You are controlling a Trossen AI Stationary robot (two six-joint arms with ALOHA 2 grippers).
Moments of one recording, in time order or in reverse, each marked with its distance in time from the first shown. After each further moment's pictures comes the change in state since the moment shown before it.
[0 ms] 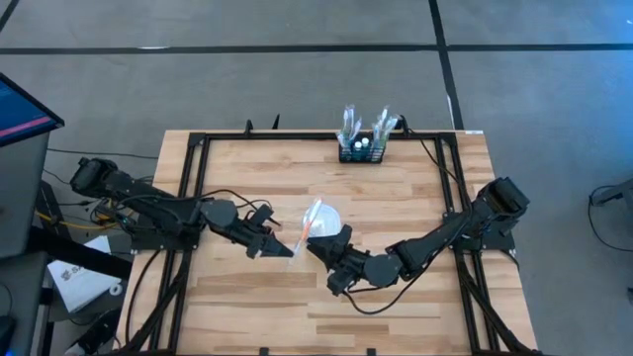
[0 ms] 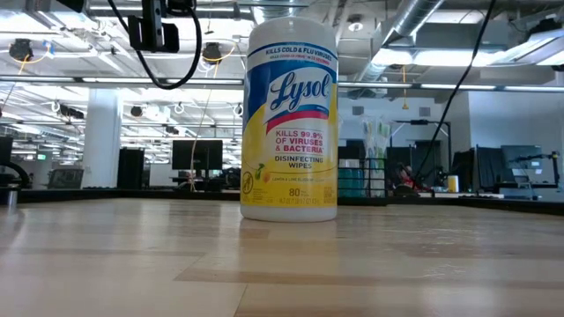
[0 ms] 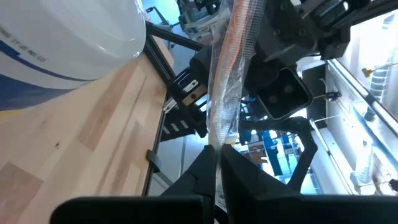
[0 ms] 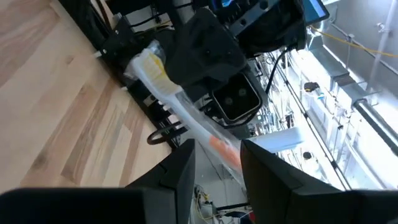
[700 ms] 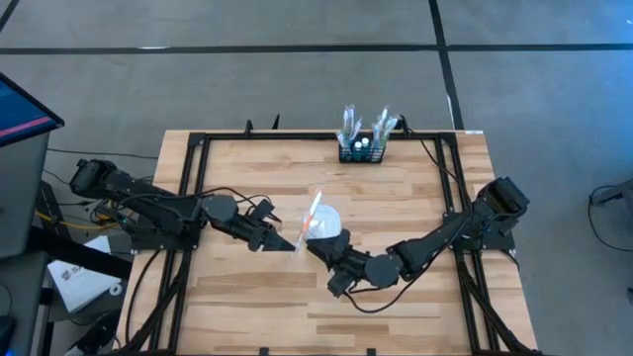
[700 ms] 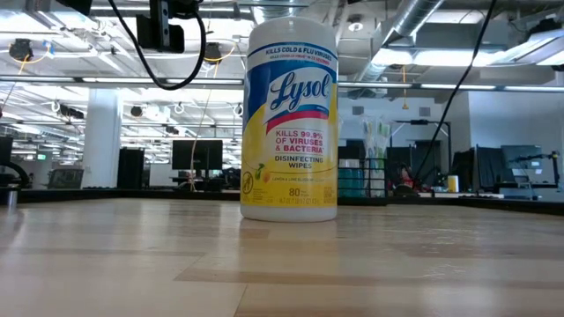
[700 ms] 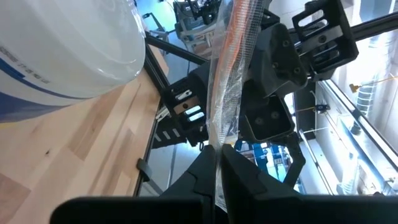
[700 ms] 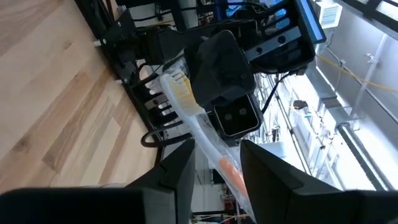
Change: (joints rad) left arm 0.039 0.000 0.000 0.034 0.021 -0.052; right arm 0.001 -0.001 0.000 0.015 -0.009 -0.158
